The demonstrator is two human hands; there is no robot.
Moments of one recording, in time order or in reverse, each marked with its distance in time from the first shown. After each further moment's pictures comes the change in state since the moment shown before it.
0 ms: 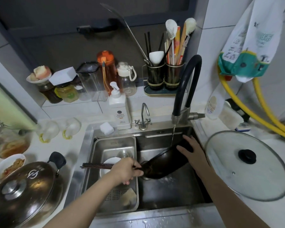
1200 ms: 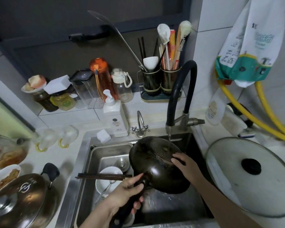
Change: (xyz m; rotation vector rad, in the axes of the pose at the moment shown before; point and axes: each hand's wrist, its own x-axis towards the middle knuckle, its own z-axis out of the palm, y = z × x) left_hand -0.021 0.016 0.035 -1.051 -0.182 -0.015; right_hand 0.029 0.033 0.005 -0.217 -0.179 -0.009
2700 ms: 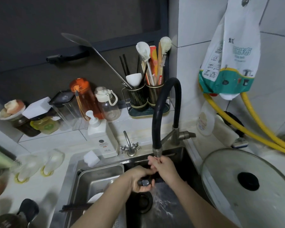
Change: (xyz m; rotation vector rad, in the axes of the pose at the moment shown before) left_hand 0.126 0.095 0.050 0.068 0.098 -0.425; right_hand 0.058 -0.061 0.015 0.403 0.027 -0.002
